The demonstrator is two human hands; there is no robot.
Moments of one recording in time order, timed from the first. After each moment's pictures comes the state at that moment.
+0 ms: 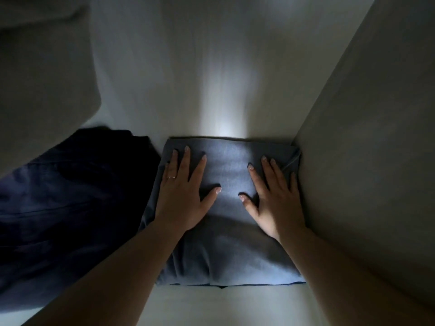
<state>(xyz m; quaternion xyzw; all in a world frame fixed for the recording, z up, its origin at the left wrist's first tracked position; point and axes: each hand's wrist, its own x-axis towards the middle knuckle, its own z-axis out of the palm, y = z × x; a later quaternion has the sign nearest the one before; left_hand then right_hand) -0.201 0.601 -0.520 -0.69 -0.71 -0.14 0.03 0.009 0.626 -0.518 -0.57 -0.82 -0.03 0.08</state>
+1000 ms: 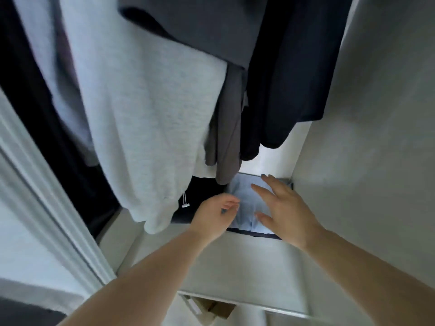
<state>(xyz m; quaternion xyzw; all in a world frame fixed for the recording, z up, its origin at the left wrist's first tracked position) -0.204 0.258 -0.256 -0.59 -0.63 -0.43 -0.28 -0.020 0.302 -0.209 -0.40 -0.91 -0.03 0.10</state>
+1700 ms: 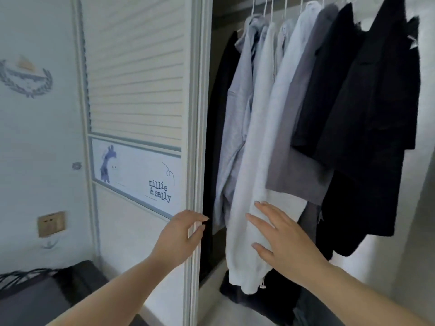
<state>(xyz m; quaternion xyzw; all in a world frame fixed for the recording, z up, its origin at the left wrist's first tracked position) -0.328 0.008 -0.039 -0.52 -0.73 -0.43 0.14 -0.123 0.165 -0.008 -0.10 -0.96 -0.09 0.26</state>
